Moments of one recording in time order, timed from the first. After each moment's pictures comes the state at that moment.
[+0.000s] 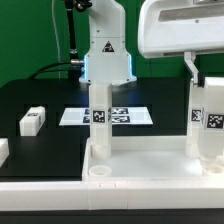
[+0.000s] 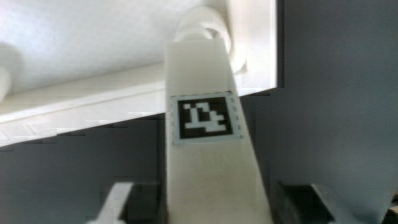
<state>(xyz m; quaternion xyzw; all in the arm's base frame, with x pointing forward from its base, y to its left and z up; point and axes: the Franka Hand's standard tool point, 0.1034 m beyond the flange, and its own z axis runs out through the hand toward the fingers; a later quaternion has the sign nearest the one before) 0.632 0.104 0.146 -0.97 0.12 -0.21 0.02</state>
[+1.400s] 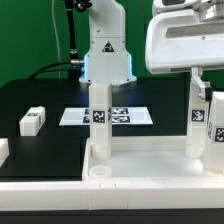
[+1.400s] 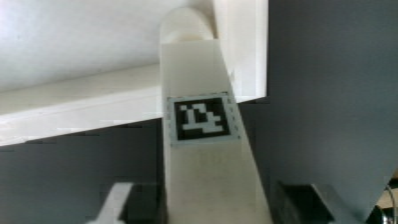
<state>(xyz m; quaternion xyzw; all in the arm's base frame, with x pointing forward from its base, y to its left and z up) 0.629 0.114 0.127 -0.97 0.10 -0.24 0.02</state>
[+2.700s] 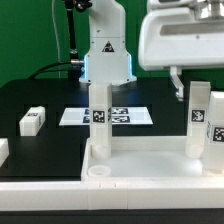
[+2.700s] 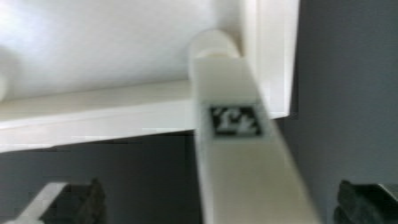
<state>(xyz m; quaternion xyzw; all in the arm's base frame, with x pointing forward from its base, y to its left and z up) 0.637 0.096 0.144 -0.98 0.09 -0.18 0.01</state>
